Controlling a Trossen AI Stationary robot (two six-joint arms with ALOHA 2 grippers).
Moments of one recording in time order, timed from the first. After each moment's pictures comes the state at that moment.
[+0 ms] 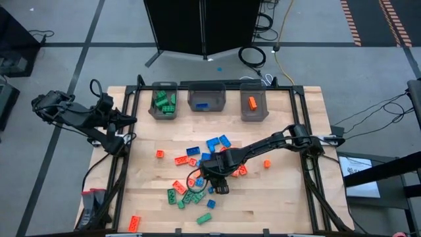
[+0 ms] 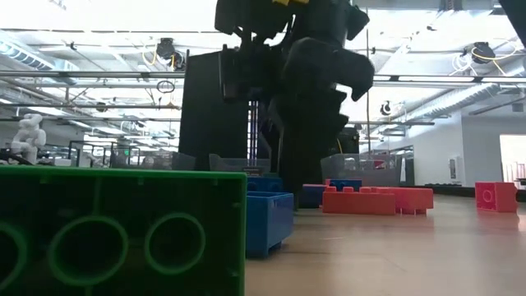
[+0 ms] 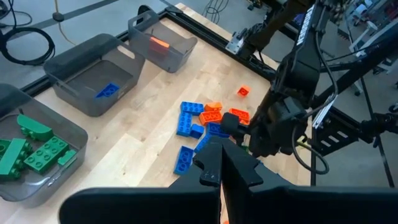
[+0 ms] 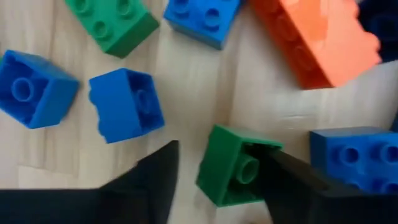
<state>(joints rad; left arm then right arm) -0.45 0.69 1.31 -1.22 -0.53 -0.78 0.23 2.17 1.57 -0.70 -0.13 0.17</state>
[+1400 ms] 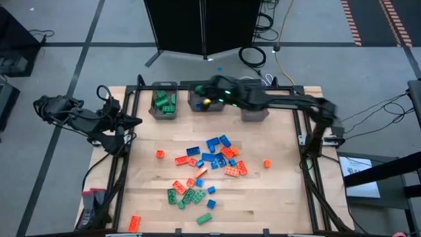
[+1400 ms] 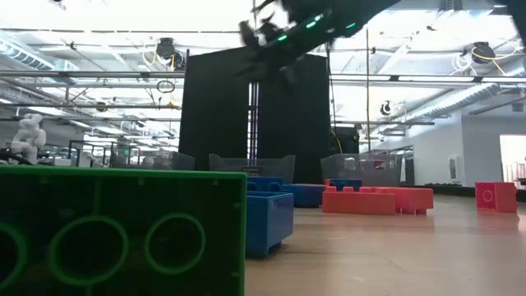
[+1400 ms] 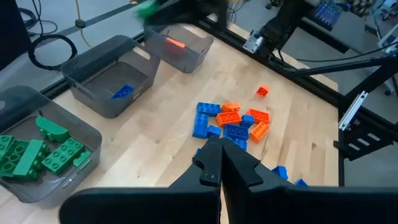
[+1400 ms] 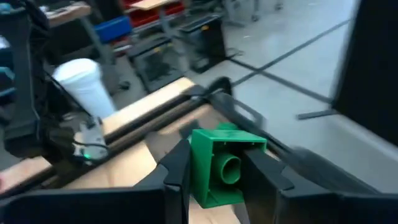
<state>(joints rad) -0.45 0.70 1.23 -1.18 -0.59 -0.78 -0.32 1.83 1.45 0.10 0.13 0.35</state>
